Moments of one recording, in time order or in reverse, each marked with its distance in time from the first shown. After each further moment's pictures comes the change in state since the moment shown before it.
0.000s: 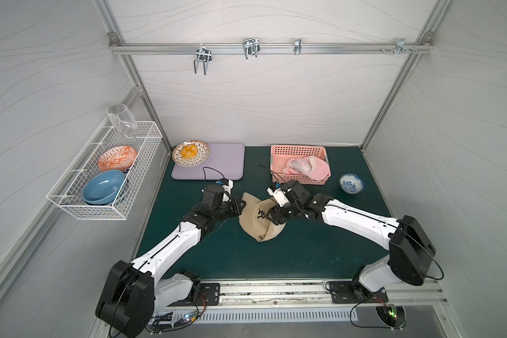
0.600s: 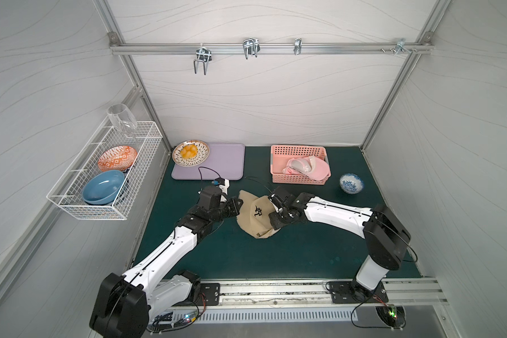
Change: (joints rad) left arm -0.004 -0.098 0.000 -0.048 -0.105 -0.017; right arm 0.037 0.159 0.060 -0.199 0.206 0.146
